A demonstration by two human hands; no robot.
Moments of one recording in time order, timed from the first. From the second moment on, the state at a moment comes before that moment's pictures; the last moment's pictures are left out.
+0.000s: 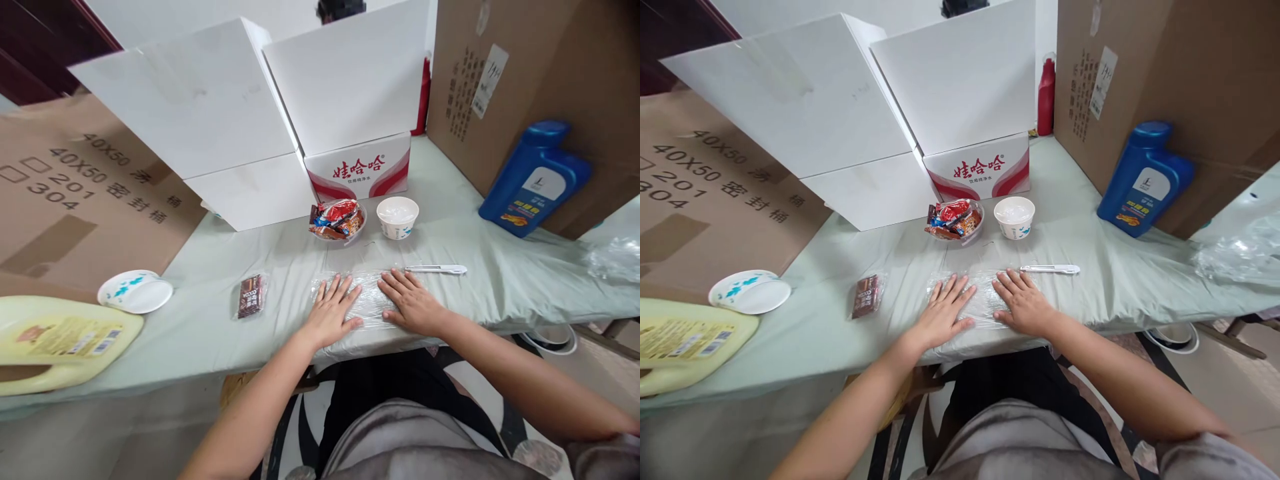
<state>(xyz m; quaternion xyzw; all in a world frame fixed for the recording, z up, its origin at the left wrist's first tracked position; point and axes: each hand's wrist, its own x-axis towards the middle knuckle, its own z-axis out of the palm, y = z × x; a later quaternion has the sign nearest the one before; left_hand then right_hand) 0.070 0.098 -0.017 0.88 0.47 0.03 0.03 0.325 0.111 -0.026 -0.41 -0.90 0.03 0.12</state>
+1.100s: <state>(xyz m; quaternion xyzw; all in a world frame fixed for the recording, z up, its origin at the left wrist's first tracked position) 0.038 0.071 -0.023 0.66 0.71 0.24 0.05 0.353 0.084 -0.027 -0.61 -0.77 0.03 0.17</state>
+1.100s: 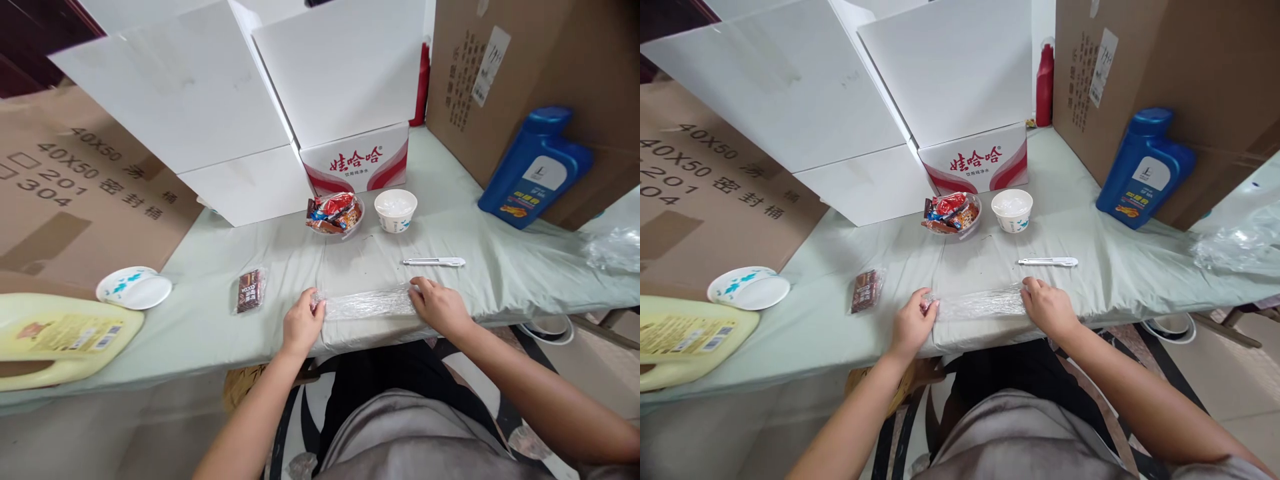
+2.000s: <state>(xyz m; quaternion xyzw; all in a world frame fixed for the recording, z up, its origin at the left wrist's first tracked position) 0.098 0.046 -0.014 0.83 0.55 0.12 -0.06 0.384 0.040 -0.033 -0.46 -0.87 -0.05 0.18</state>
